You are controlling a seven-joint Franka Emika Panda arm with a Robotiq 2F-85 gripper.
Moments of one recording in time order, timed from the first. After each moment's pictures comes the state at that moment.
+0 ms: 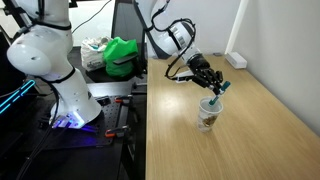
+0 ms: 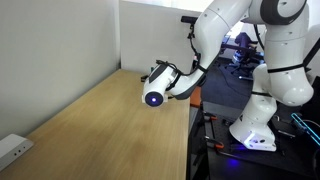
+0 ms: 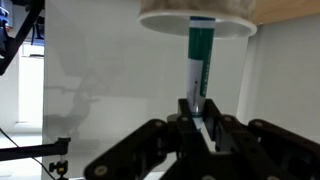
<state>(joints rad) 0.12 0.41 0.12 -2.16 -1.51 1.72 2.44</state>
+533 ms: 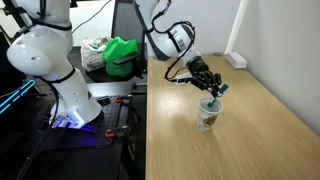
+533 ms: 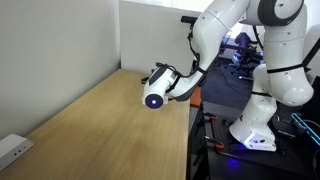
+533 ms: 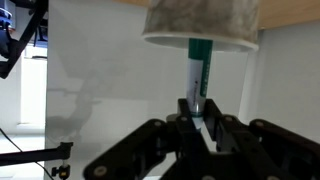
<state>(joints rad) 0.12 0.44 0.12 -2.16 -1.51 1.72 2.46</state>
